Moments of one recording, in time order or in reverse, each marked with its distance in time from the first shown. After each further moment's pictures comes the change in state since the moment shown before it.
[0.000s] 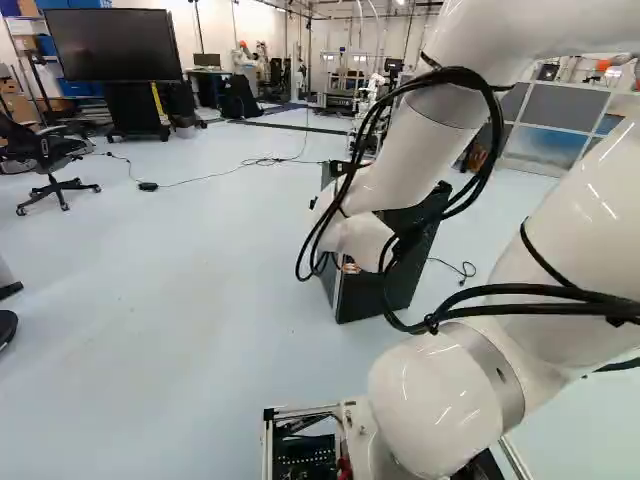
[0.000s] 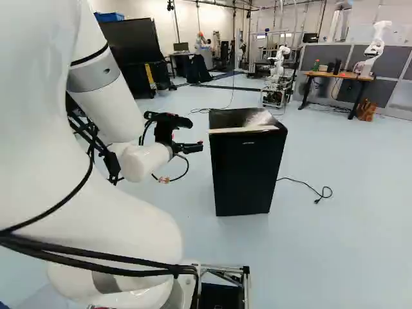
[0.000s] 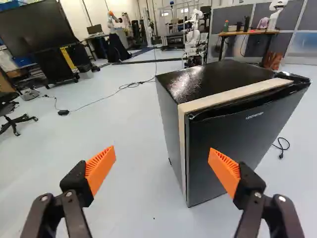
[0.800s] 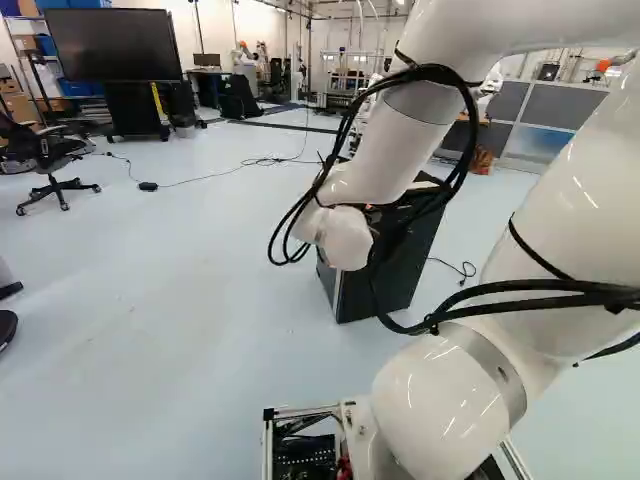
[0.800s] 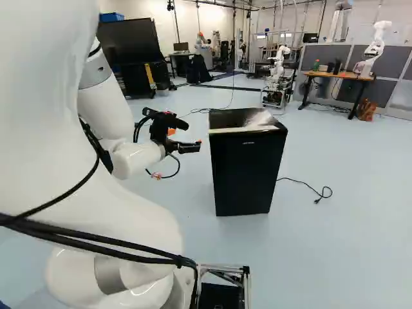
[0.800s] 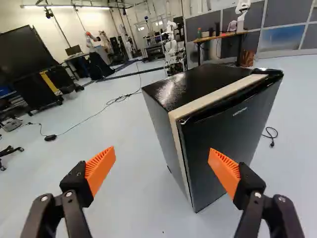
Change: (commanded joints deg) arm 7.4 -2.7 -2.6 16.7 5.2 0.0
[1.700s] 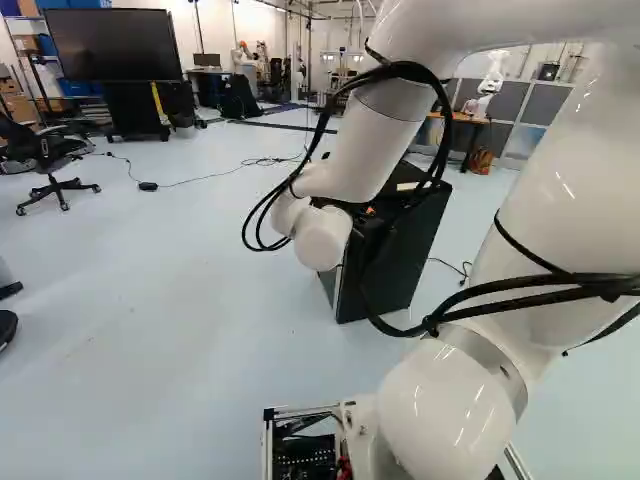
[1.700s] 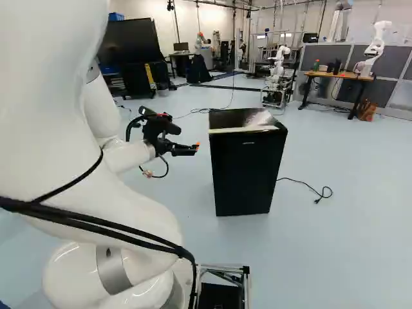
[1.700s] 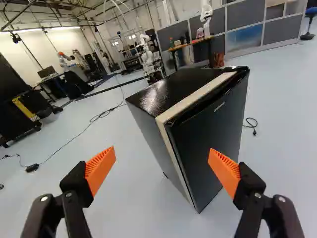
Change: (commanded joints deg) arm 7.8 -3.5 -3.1 18.2 5.6 0.0
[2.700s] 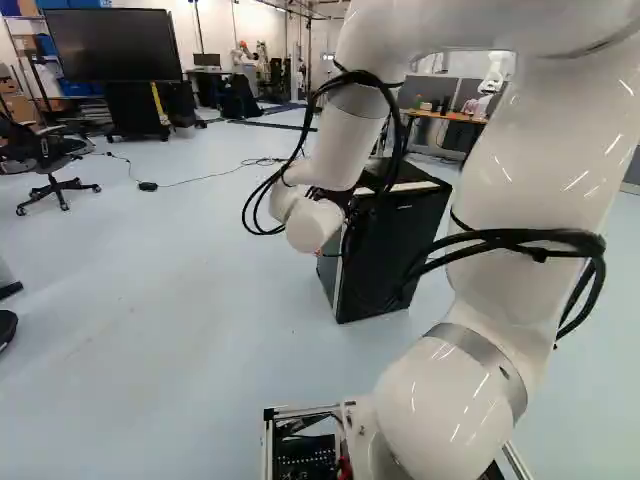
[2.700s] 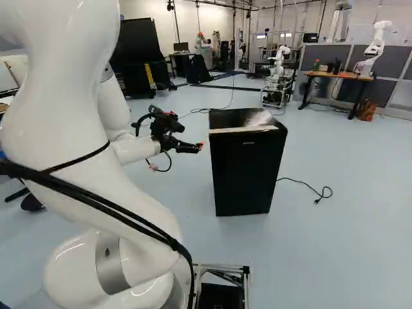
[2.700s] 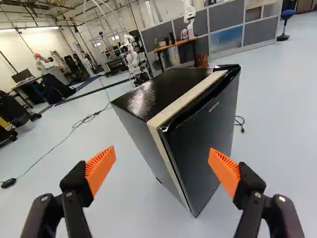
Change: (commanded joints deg) arm -3.9 -9.9 -8.0 1.2 0.2 0.0
